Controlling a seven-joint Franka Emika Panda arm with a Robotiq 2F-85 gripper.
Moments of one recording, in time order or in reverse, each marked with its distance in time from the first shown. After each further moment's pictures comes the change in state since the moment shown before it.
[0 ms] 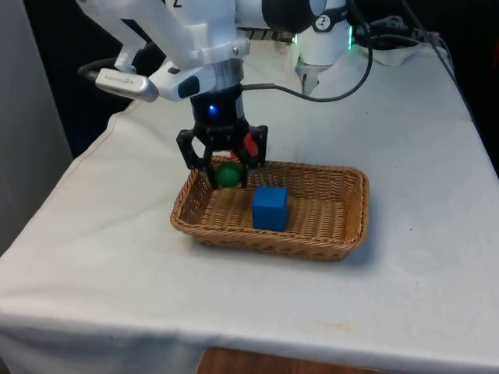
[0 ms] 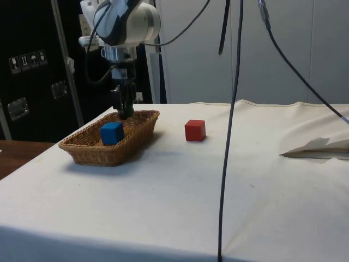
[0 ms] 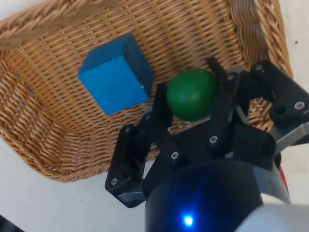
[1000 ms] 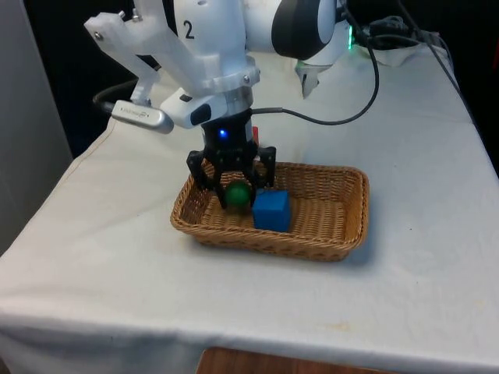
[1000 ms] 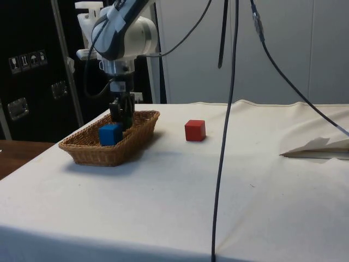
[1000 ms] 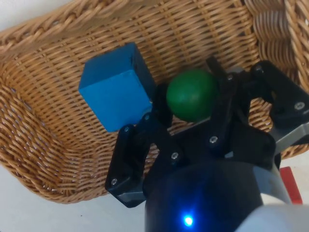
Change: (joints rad) arm 0.005 0.073 0.014 0.038 0.015 0.020 0.001
